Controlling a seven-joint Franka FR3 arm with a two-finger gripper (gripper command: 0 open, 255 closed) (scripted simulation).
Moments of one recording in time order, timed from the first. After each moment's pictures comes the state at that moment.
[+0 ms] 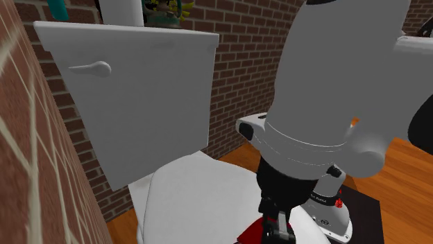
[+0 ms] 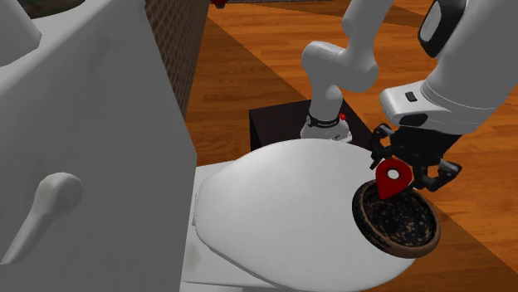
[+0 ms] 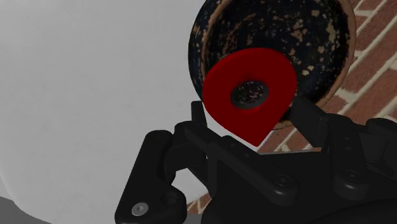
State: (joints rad) arm 0.54 -0.61 0.70 -2.40 0.41 1.89 0.59
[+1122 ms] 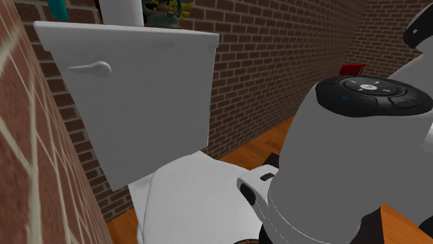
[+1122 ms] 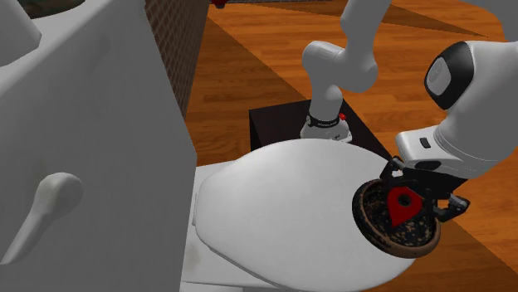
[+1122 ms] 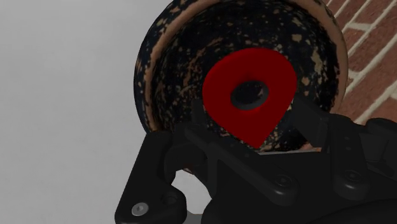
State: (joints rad) arm 0.51 -0.46 0.90 -2.43 0.42 2.10 0.70
